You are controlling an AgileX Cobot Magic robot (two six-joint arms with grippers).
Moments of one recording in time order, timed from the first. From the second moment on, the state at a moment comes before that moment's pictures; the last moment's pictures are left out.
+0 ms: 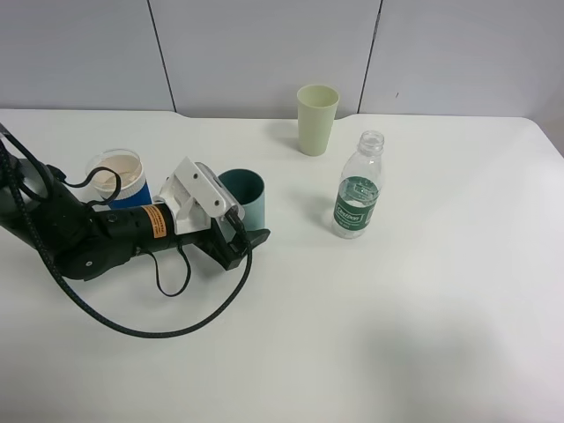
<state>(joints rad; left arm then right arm) -0.47 2.08 -0.58 0.39 -1.05 0.06 -0.03 0.00 -0.51 -0.05 1.07 -0.07</state>
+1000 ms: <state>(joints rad) -0.47 1.35 -0.40 0.09 -0.86 0.02 -0.03 0.00 -0.51 -0.05 1.07 -0.07</state>
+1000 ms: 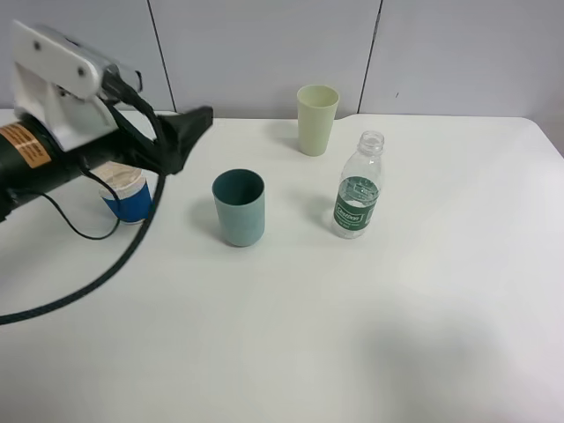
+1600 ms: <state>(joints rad) -0.39 0.89 -0.63 -0.01 -0.05 0.20 -0.03 0.00 -0.51 -0.05 1.07 -0.07</state>
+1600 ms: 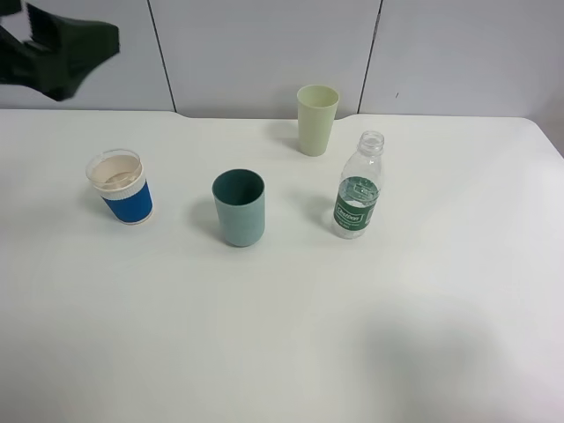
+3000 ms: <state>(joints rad) -0.01 0.12 -0.71 0.07 0.99 -0.02 -0.03 0.00 -0.51 -0.05 1.07 -0.07</state>
